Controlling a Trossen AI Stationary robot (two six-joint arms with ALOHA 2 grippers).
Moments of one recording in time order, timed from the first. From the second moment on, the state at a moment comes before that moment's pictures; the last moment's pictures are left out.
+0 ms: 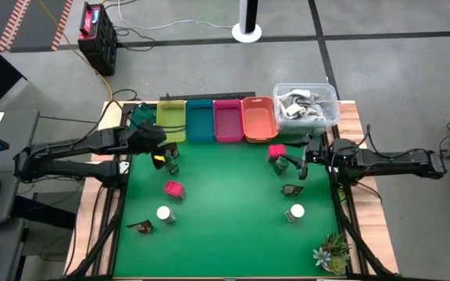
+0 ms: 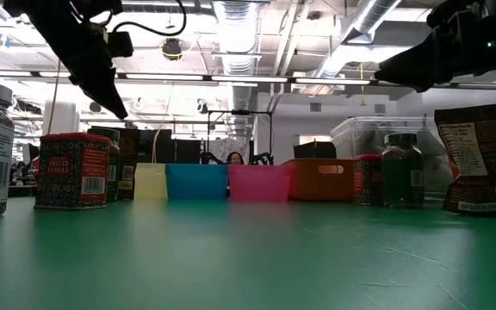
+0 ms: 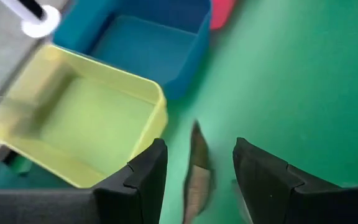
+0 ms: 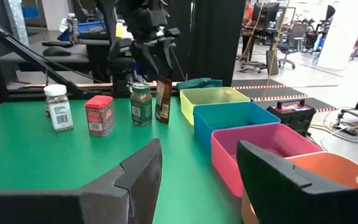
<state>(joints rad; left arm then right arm) 0.30 0.84 0.73 -0.70 -0.26 -0.05 -0.08 0.43 0.22 0.16 0.18 -0.05</state>
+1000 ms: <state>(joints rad) 0.42 1.00 0.84 -0.74 -0.09 0.08 -0.09 0.43 0.22 0.17 0.18 -0.03</state>
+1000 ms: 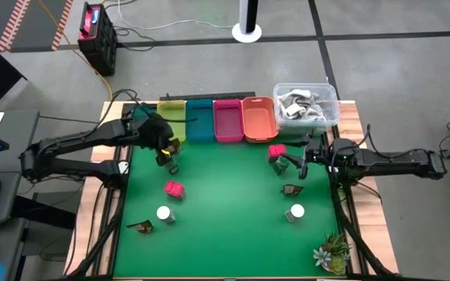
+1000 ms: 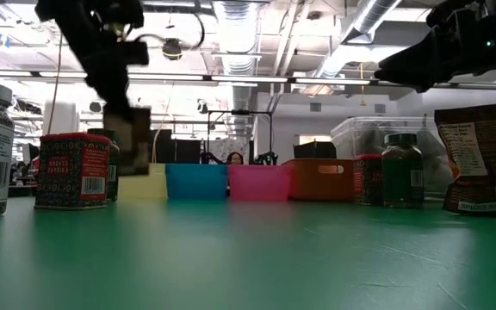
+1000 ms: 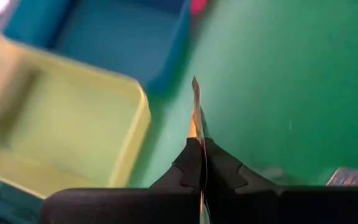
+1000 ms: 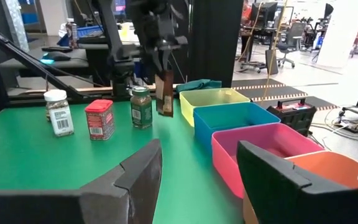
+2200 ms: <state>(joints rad) 0.89 1.43 1.11 -0.70 -0.08 0.41 -0.08 0.62 0.25 0.31 0.18 -0.03</state>
